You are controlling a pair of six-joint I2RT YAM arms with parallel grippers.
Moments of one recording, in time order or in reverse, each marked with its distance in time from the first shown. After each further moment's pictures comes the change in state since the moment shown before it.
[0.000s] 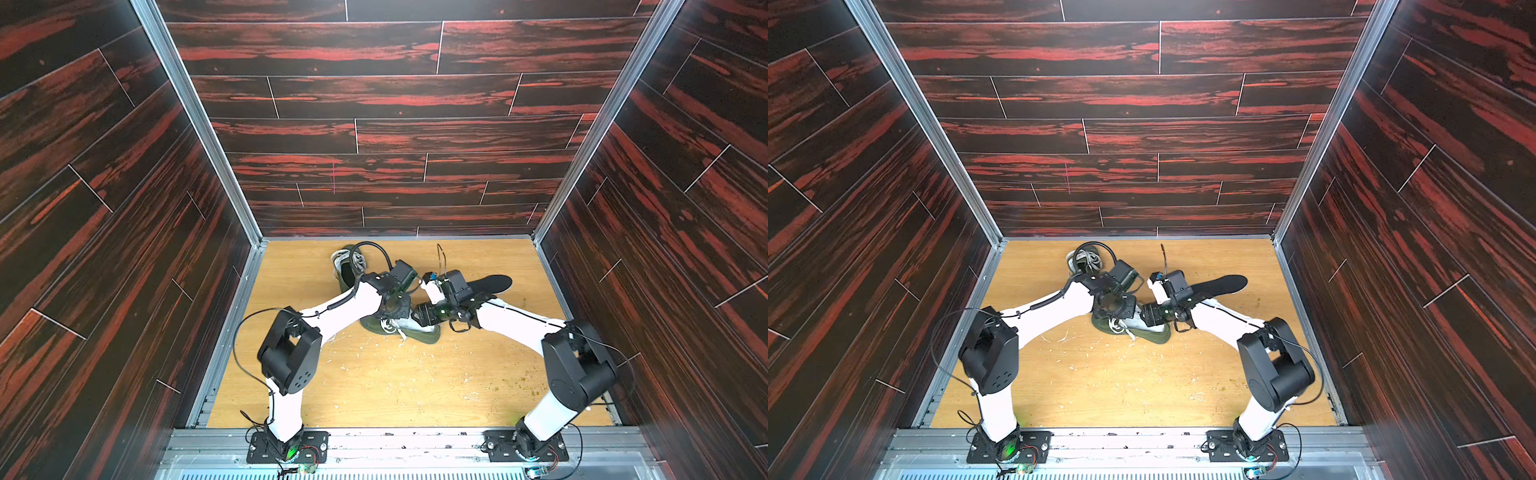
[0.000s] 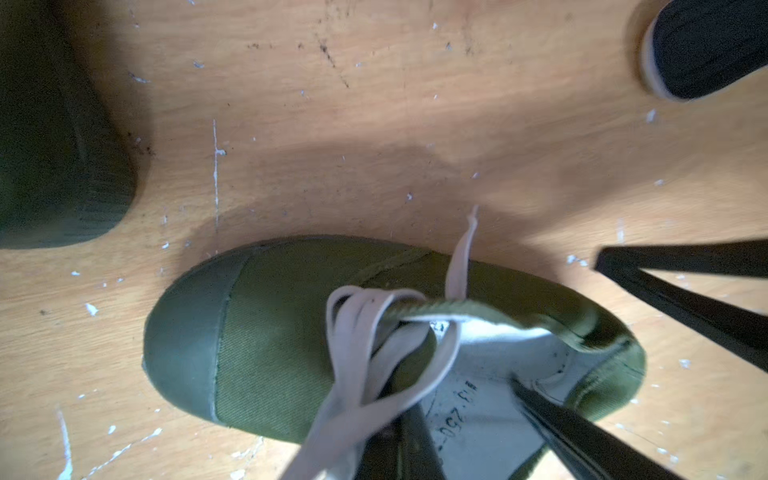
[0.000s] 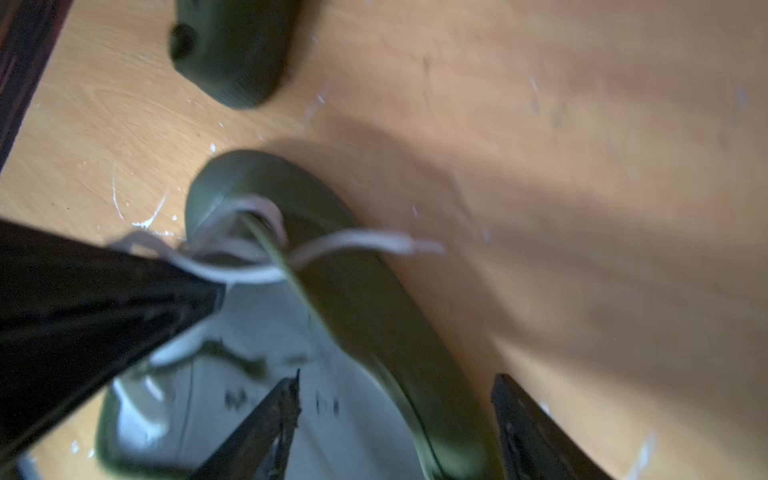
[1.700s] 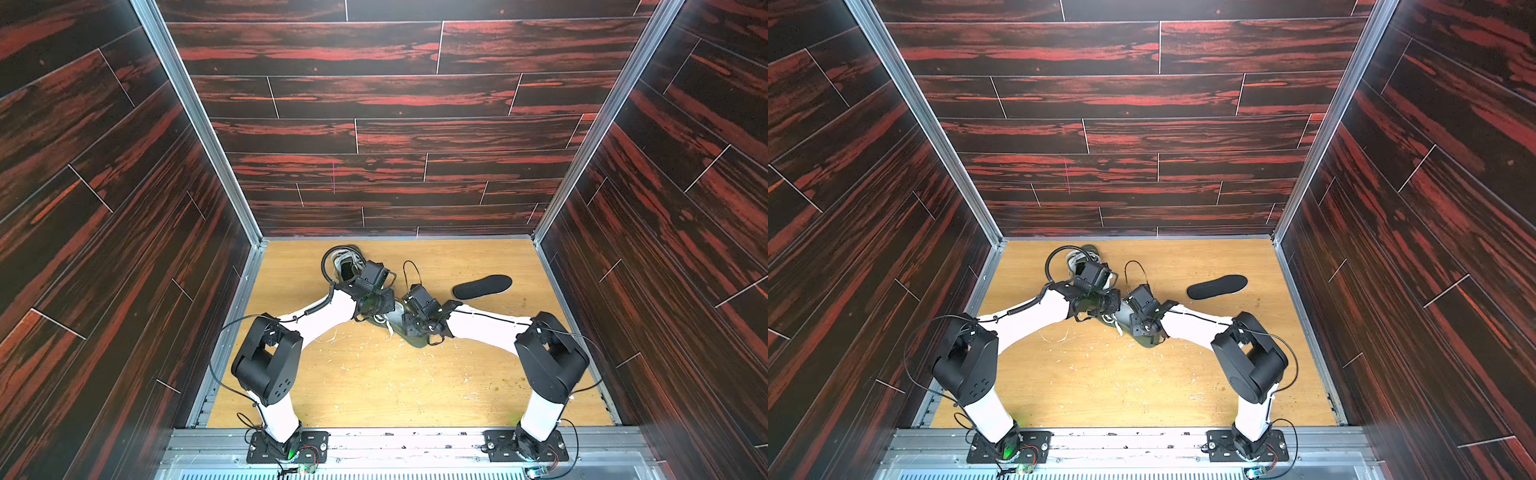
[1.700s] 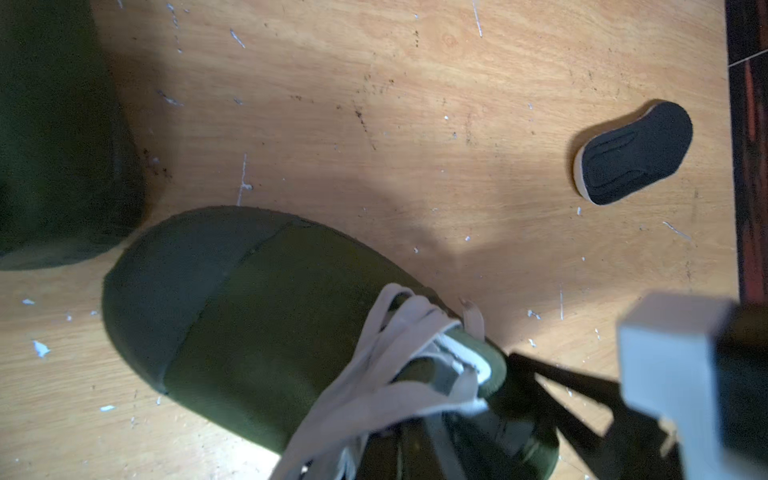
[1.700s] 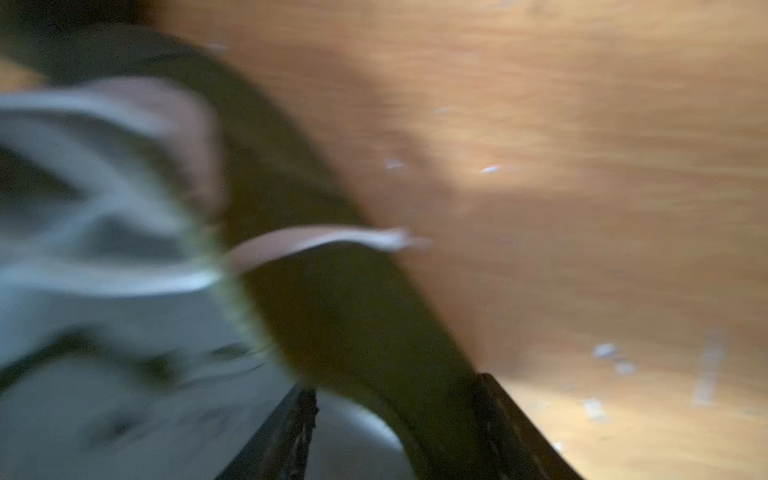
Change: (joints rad) left arm 0.124 -0.135 -0.263 0.323 0.129 -0.080; right arm 0.226 0.114 0.088 -0.159 0.446 0.361
